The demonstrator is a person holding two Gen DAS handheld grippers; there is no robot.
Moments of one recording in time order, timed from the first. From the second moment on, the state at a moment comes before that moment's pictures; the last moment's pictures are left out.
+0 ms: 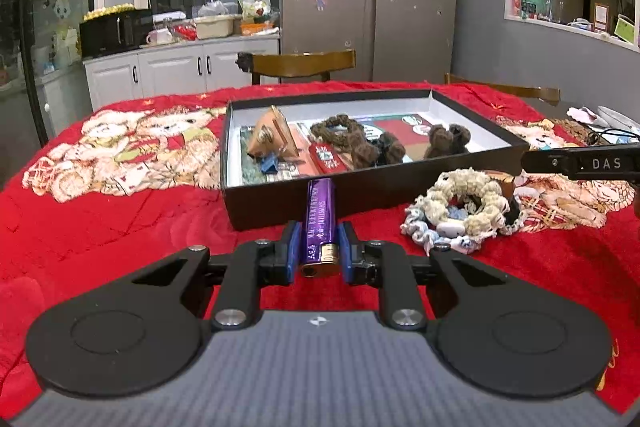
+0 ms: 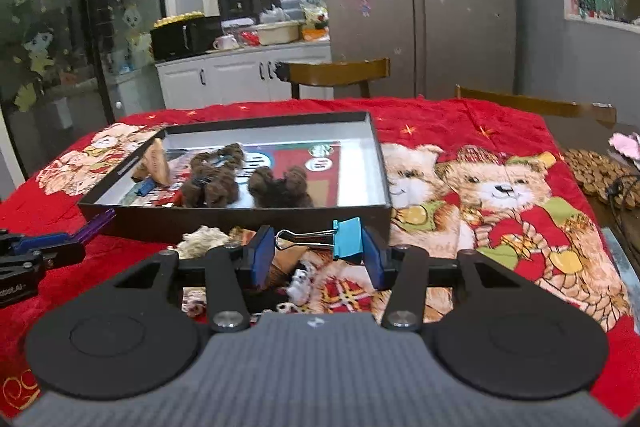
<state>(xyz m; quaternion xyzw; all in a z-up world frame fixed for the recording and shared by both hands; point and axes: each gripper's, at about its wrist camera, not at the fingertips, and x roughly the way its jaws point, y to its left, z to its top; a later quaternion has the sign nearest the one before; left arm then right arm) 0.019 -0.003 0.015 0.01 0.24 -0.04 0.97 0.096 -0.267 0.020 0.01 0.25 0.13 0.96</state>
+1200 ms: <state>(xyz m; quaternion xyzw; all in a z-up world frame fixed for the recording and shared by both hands) 0.097 -0.026 0.145 -0.07 0.14 -0.10 0.98 0.211 -0.242 0.103 0.09 0.27 0.12 0.95</state>
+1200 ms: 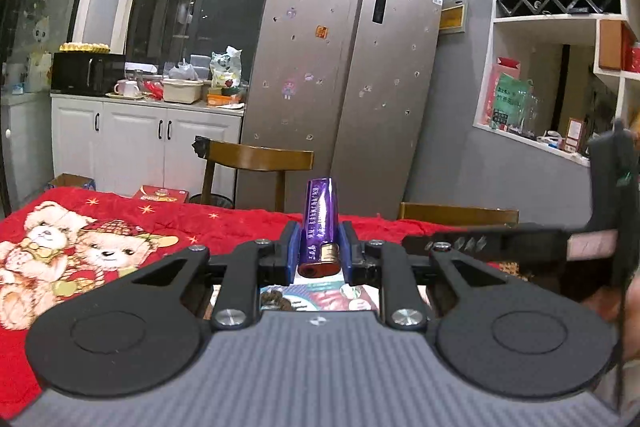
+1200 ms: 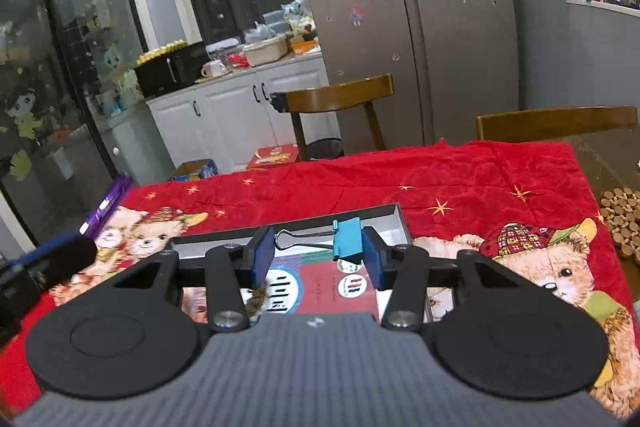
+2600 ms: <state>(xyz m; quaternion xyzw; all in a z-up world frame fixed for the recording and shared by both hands) 0.222 -0.054 0.021 -0.09 0.29 -0.10 0.95 0.271 -0.253 0.014 0.12 0.37 0.14 0.91</state>
